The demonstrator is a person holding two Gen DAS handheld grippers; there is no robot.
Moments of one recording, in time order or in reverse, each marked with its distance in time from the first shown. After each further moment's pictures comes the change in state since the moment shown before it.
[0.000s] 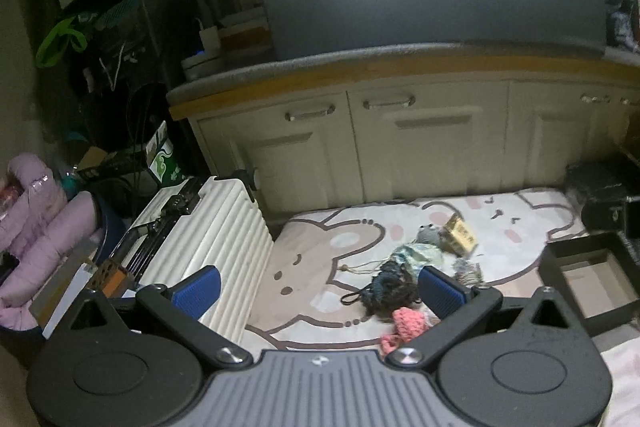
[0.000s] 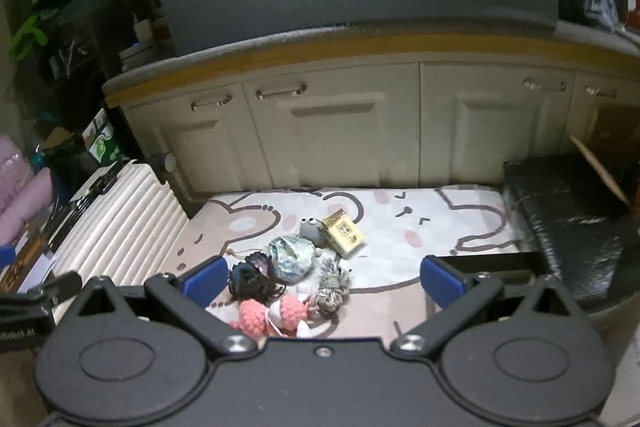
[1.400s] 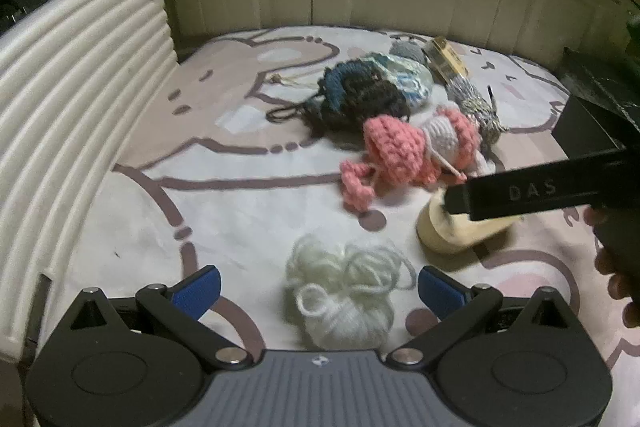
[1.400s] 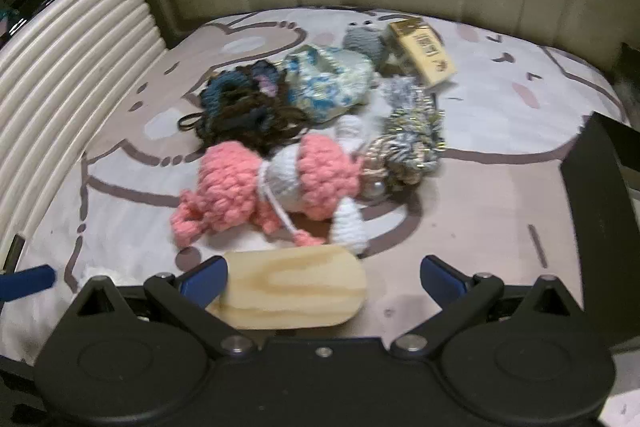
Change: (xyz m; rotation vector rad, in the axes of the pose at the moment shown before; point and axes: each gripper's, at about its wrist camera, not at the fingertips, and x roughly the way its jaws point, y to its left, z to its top) left arm 0.186 -0.021 -0.171 -0.090 0.303 -0.259; right arm 0.235 0.047 -0.143 -0.132 0.343 0.024
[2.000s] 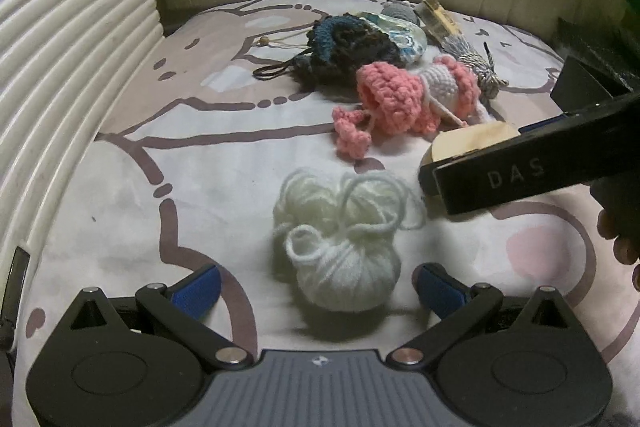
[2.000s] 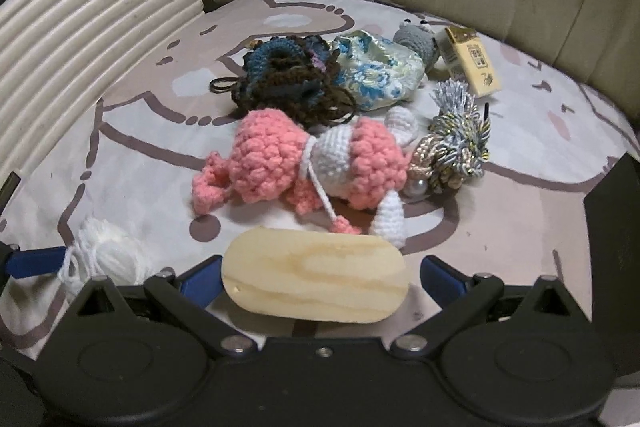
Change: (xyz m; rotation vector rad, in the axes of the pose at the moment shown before) left arm 0.017 0.001 -0.023 0.022 0.044 -0.014; right arm 0.012 0.025 -0.009 -0.172 0.008 -0.017
